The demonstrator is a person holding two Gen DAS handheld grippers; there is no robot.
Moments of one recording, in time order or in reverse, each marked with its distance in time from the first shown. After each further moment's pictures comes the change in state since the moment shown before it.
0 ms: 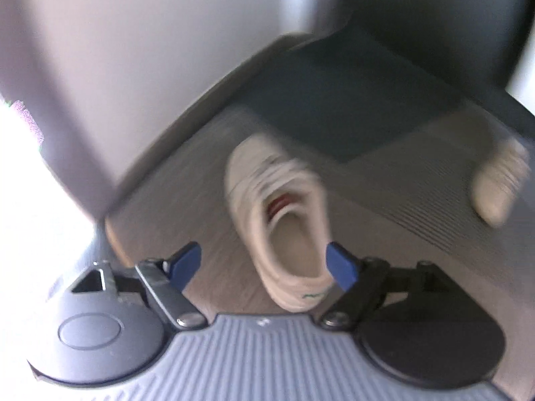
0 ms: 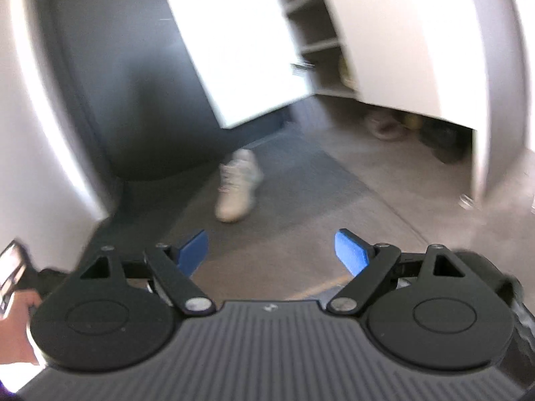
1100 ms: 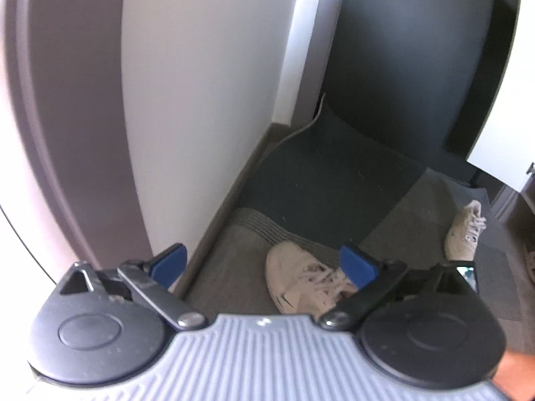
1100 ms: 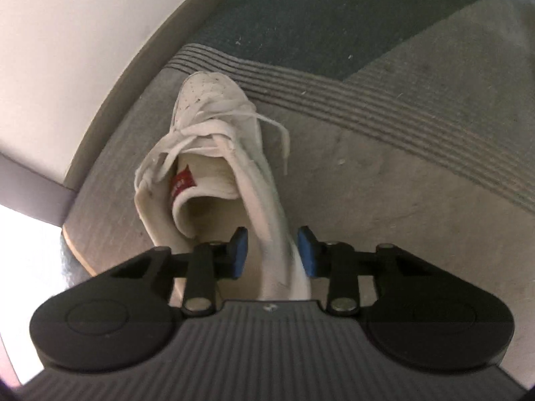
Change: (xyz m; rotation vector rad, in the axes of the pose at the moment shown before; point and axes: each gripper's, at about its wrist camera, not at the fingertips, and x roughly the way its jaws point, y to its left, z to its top) left arm -0.015 0.165 0.032 -0.075 -0.214 -0.162; right arm 0.402 0.319 -0.124 -0.425 0.885 0.269
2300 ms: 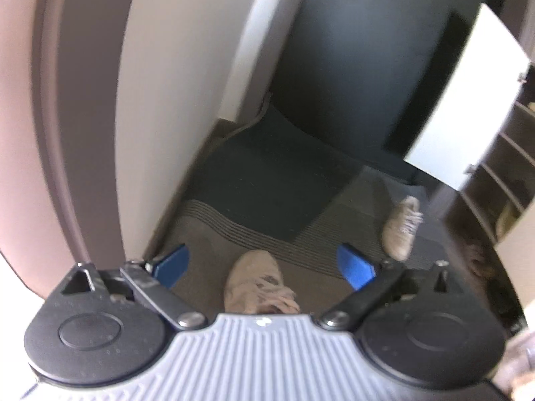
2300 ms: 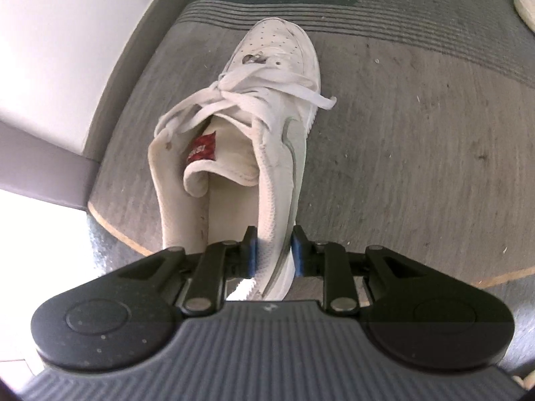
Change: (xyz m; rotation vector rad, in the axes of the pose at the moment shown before) left arm -0.042 0.028 -0.008 -0.002 0.037 -0.296; right arm 0.000 0.057 -0.071 0.229 0.078 0.039
